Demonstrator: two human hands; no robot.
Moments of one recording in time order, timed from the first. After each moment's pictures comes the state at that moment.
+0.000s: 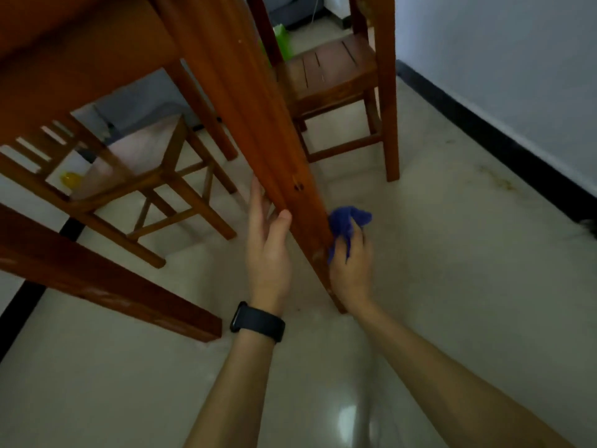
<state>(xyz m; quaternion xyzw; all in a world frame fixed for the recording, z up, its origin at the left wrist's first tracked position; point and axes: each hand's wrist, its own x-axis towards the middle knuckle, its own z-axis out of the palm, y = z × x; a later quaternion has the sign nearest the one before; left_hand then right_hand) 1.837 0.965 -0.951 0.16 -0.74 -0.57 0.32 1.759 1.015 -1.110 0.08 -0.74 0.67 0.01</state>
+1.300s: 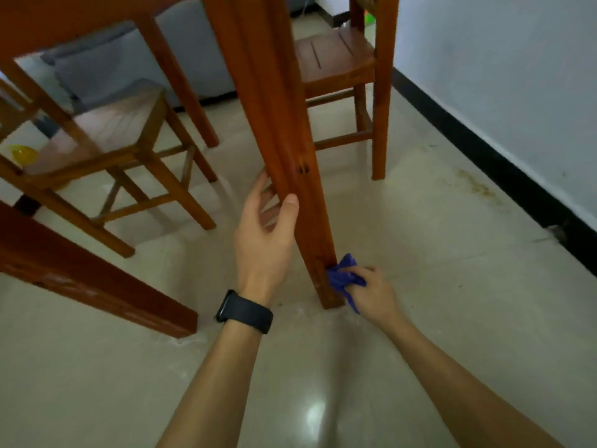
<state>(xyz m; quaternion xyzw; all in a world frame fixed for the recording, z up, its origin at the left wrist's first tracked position) 1.837 0.948 -0.966 0.18 -0.78 -0.53 0.30 1.762 1.075 -1.167 0.12 -0.84 0.50 -0.16</state>
